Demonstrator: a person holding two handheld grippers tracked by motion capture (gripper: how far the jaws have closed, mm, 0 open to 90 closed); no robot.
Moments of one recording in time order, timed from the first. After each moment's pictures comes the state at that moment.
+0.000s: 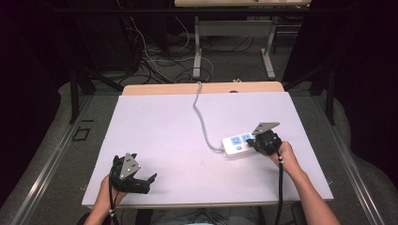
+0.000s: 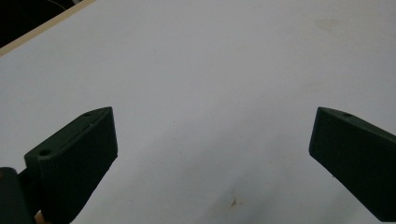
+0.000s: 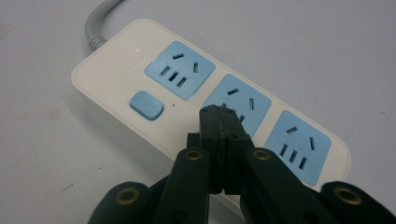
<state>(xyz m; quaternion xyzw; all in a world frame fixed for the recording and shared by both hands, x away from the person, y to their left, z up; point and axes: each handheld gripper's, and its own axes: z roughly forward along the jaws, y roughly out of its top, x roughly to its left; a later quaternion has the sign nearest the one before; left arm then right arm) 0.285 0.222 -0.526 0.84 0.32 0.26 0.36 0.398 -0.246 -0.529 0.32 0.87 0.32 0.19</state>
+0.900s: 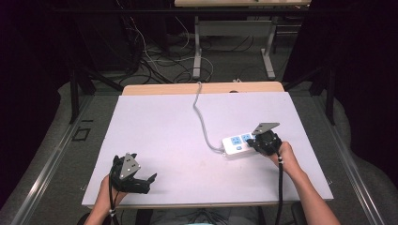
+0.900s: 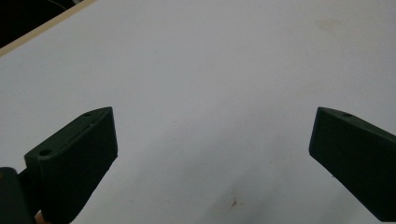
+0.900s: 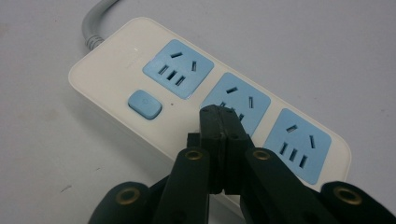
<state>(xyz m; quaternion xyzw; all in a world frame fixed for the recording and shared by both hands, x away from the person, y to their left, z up) 0.285 0.221 -0.526 0.84 0.32 0.26 0.36 0.398 -0.246 -0.531 0.33 0.87 0.32 0.20</state>
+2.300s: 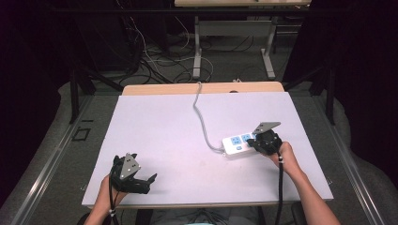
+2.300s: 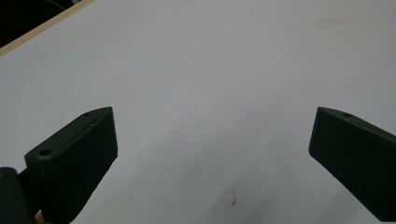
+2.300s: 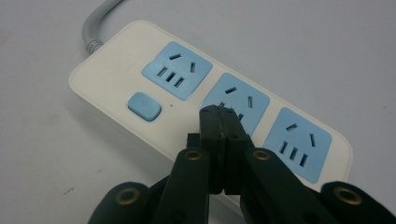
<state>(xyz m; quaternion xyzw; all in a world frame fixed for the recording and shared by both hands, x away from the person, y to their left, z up) 0.285 0.221 -0.527 0.84 0.32 0.26 0.36 0.398 -0.248 -0.530 0.33 0.86 0.33 0.19</state>
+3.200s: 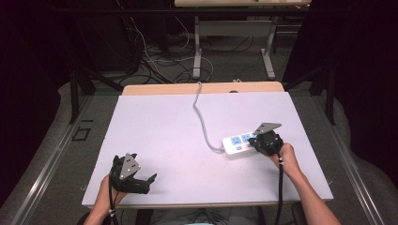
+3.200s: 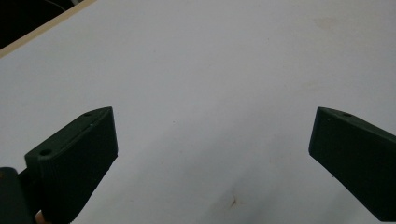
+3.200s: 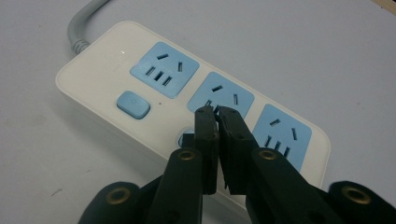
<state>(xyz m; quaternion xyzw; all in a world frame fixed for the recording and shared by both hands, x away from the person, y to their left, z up) 0.285 0.222 -0.525 0.84 0.31 0.26 0.36 0.393 -0.248 -0.528 0.34 0.85 0.32 0.22</state>
